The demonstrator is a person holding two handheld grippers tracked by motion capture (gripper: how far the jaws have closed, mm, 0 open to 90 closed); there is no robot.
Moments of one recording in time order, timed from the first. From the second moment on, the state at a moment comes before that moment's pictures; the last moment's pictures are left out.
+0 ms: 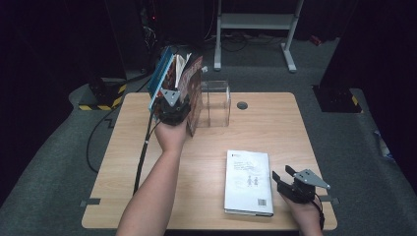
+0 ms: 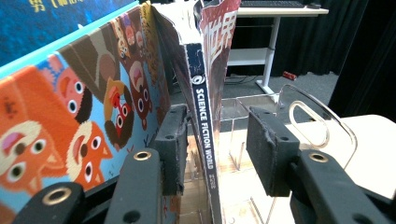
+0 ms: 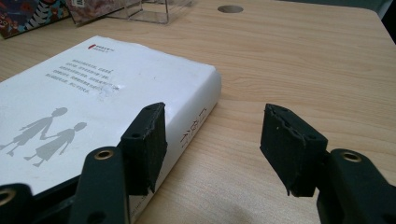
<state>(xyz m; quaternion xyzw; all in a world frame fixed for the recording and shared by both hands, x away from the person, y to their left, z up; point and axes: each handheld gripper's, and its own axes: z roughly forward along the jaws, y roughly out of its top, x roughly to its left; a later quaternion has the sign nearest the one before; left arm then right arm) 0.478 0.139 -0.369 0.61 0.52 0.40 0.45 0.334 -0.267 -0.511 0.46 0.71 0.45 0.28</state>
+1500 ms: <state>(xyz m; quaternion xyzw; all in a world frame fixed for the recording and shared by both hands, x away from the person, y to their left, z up) 0.373 0.150 -0.449 0.73 0.44 0.27 0.45 0.332 -0.266 -0.513 0.46 0.72 0.44 0.27</state>
